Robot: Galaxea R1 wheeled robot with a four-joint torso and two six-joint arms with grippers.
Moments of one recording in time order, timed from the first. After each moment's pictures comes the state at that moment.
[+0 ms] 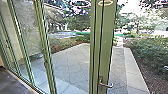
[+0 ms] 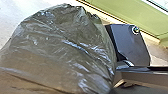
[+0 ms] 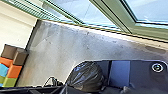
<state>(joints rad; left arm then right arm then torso) 1.53 2.96 -2.60 -0.17 -0.06 0.28 -1.40 1.75 -0.98 -0.08 0.14 0.15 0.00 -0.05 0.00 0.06</state>
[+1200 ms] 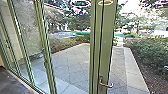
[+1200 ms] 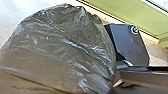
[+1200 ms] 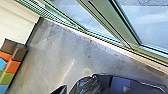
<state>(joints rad) 1.53 2.96 -2.60 -0.17 -0.06 0.28 -0.80 1.66 -0.89 0.14 -0.32 0.27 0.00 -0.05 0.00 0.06</state>
